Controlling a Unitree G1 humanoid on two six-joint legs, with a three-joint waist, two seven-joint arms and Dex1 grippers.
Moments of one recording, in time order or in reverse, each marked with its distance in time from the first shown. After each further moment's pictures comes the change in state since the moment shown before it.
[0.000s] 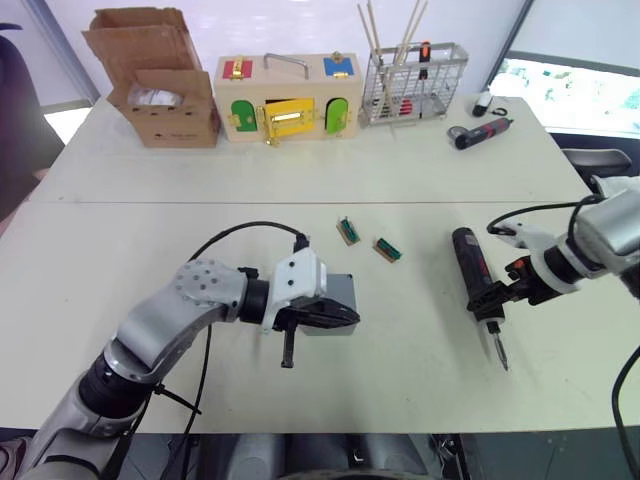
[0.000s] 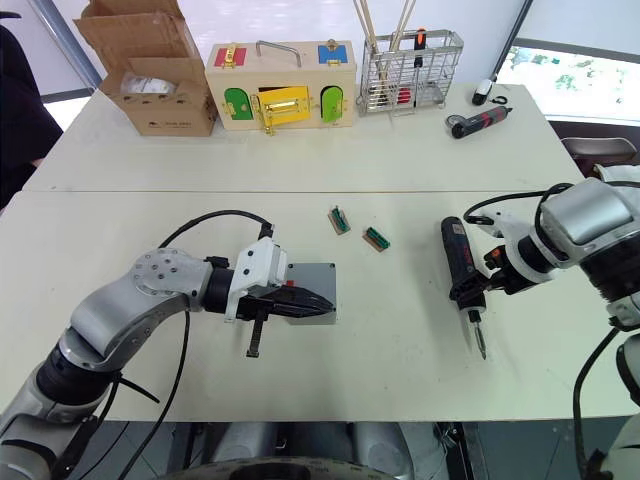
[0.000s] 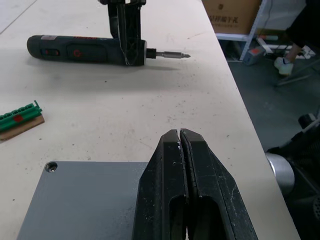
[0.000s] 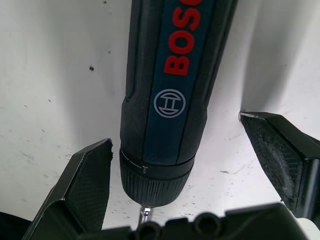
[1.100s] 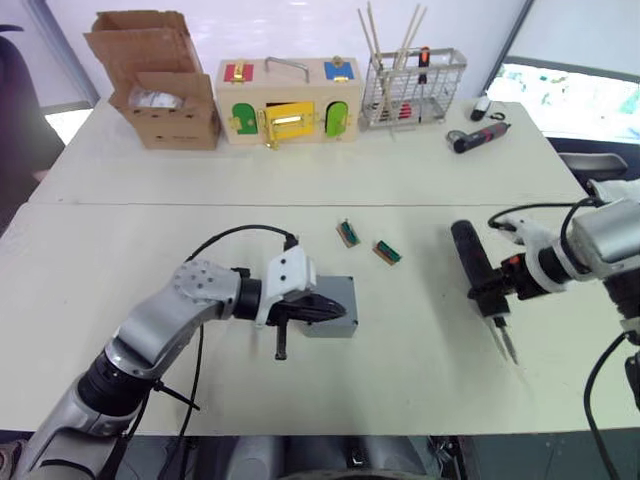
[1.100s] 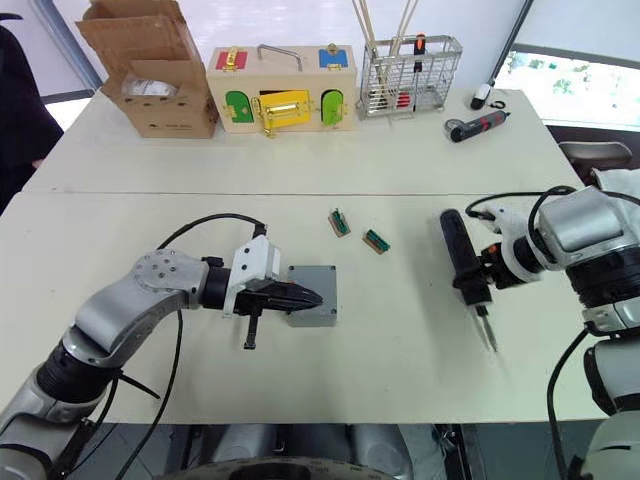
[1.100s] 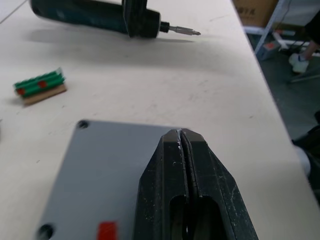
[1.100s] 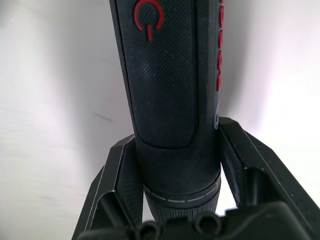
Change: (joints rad) left arm -0.007 0.044 0.034 0.141 0.039 -0.072 -0.053; right arm 0.101 0.138 -0.481 -0.039 -0.062 0.095 -0.066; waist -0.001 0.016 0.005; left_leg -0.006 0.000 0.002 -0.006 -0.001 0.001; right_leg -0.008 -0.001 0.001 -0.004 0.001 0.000
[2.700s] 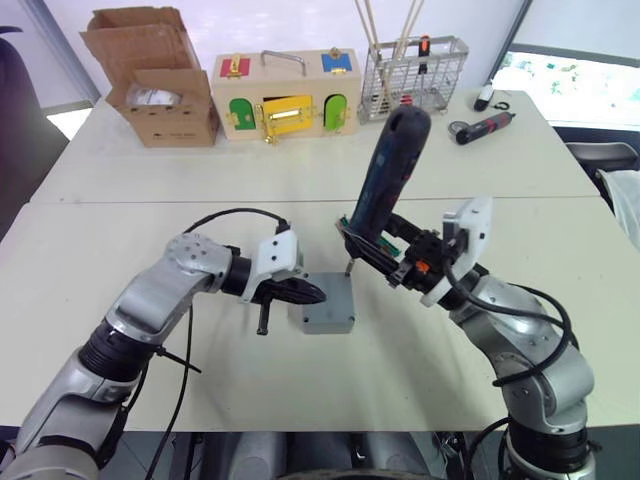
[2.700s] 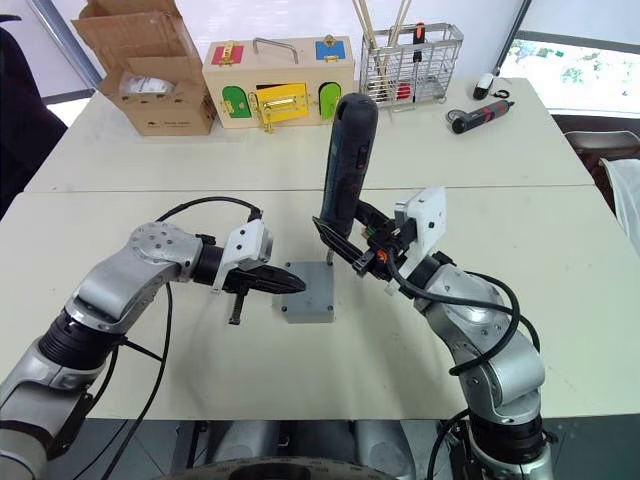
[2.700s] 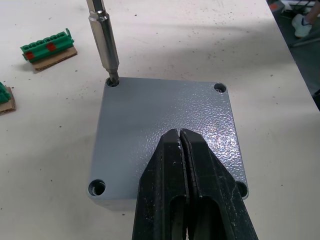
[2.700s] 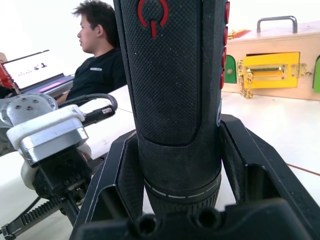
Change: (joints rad) left arm -0.100 0.006 -0.044 0.164 0.125 -0.049 -0.143; right arm 0.661 0.659 -0.229 -0.953 0.011 -0.918 -0.458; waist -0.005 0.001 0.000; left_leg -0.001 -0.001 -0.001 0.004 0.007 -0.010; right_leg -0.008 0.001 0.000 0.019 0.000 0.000
